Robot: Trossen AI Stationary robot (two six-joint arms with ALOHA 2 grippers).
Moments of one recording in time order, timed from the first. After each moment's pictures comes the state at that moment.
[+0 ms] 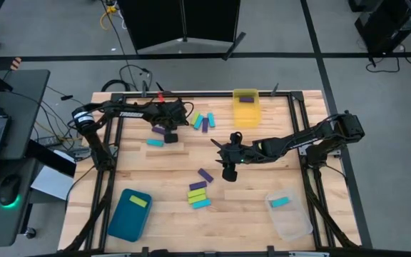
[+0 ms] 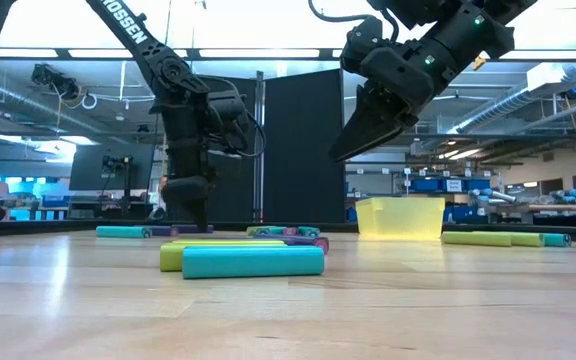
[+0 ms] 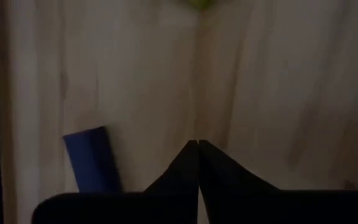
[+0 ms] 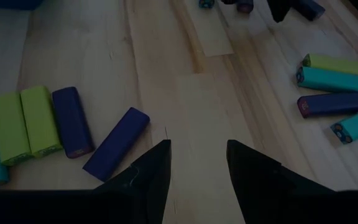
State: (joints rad) left arm 0.50 1.73 0.97 -0.46 -0.20 0.41; right arm 0.12 1.57 0.87 -0.05 0.28 0.21
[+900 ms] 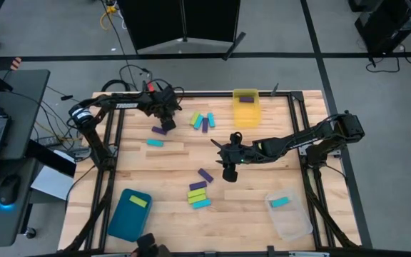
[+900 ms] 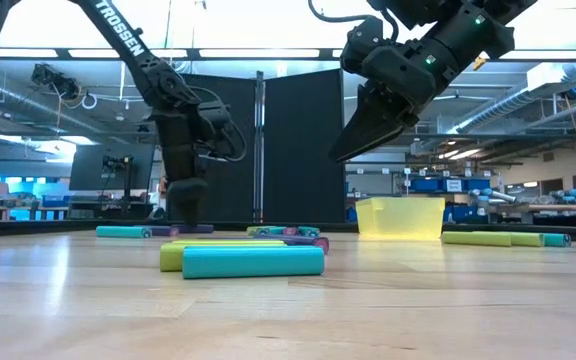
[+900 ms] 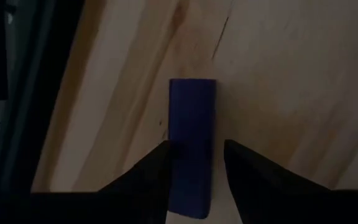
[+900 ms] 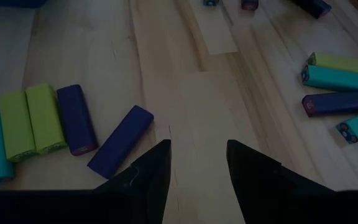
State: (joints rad) left arm 0.70 1.72 0.97 -0.44 -0.18 0.33; right arm 0.12 1.57 0.87 -0.06 0.27 0.21
